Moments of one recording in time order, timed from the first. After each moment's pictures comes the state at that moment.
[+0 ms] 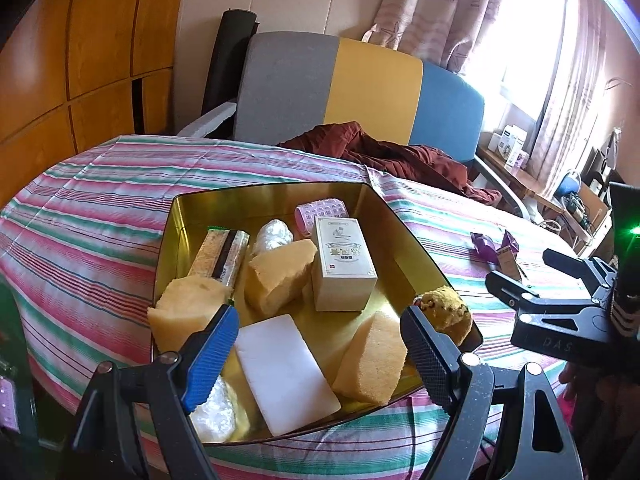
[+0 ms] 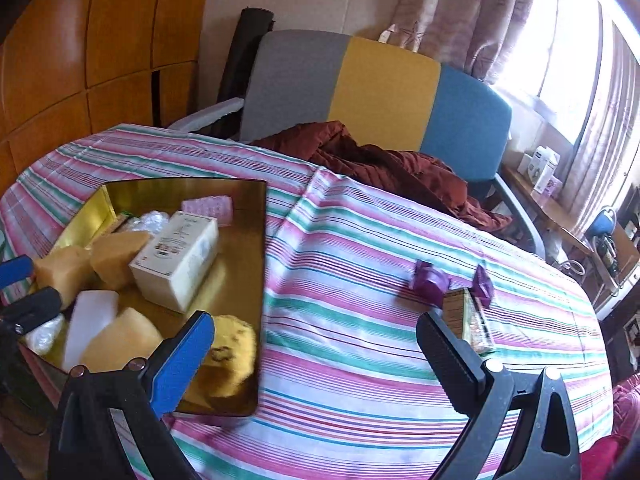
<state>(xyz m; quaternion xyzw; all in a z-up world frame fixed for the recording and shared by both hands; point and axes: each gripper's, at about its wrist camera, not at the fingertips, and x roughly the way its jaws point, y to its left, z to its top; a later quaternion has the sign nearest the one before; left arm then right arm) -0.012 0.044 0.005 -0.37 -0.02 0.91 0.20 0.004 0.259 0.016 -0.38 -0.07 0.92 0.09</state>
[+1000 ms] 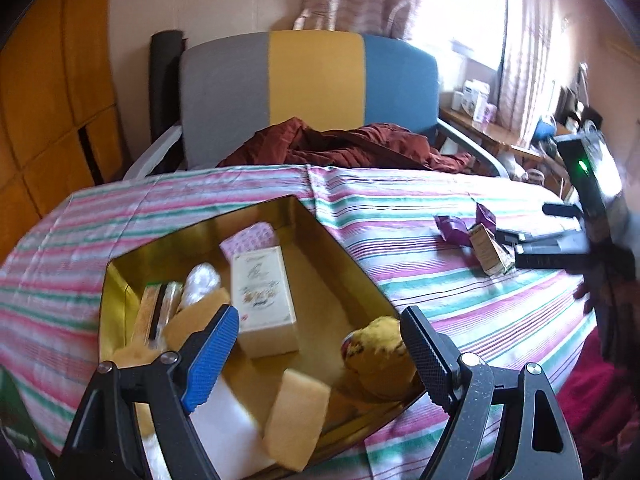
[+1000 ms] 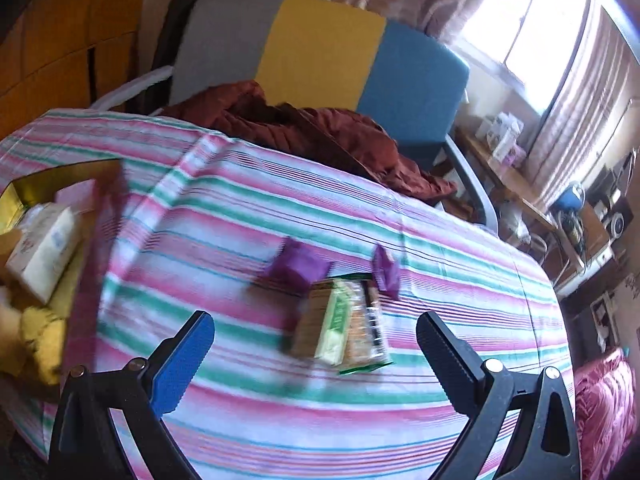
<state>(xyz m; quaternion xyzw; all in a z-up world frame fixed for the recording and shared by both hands) -0.029 0.139 0.026 -0.36 0.08 0.89 0.26 -0.030 0.417 0.013 -0.45 -0.06 0.88 0.17</state>
